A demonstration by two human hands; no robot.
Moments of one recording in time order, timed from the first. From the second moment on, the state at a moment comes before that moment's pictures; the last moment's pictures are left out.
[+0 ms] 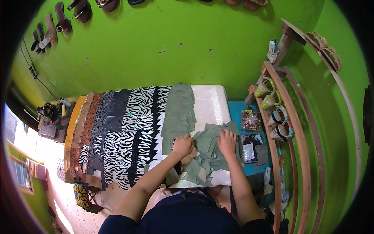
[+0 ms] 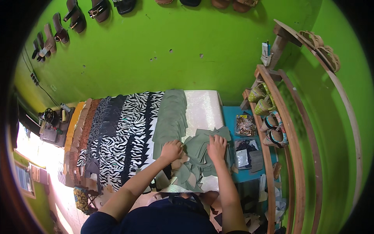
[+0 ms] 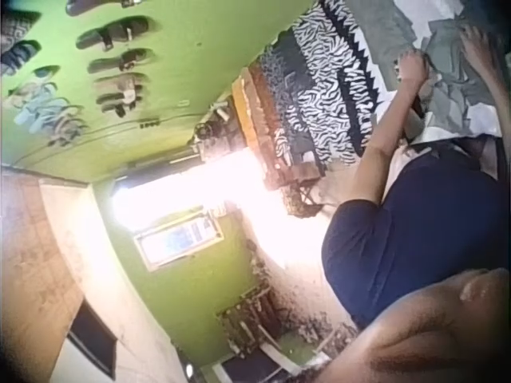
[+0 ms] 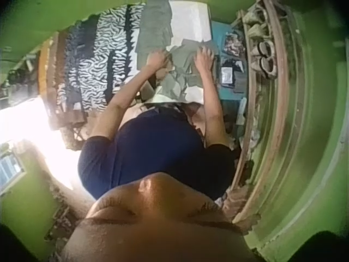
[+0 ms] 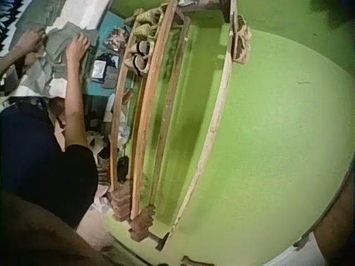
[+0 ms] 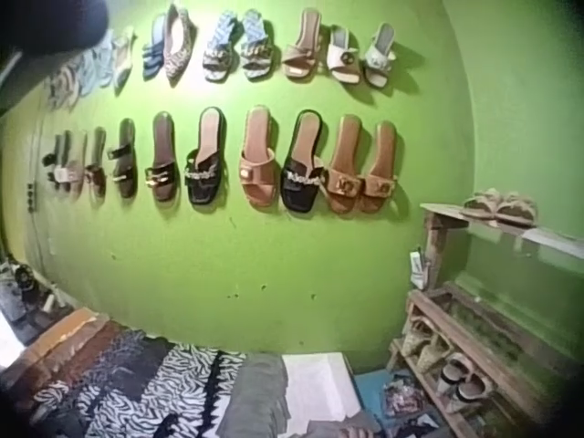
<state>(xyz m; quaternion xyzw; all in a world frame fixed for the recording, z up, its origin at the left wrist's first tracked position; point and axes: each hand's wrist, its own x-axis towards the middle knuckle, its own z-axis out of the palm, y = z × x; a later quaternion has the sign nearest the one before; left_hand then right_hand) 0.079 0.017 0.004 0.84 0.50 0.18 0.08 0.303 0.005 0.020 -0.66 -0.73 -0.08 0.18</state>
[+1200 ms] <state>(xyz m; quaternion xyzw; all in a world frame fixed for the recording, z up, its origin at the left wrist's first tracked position) 0.150 -0.042 0.070 0.72 0.50 0.32 0.36 0.355 -0.048 0.085 -0.50 -0.79 0.15 0.32</state>
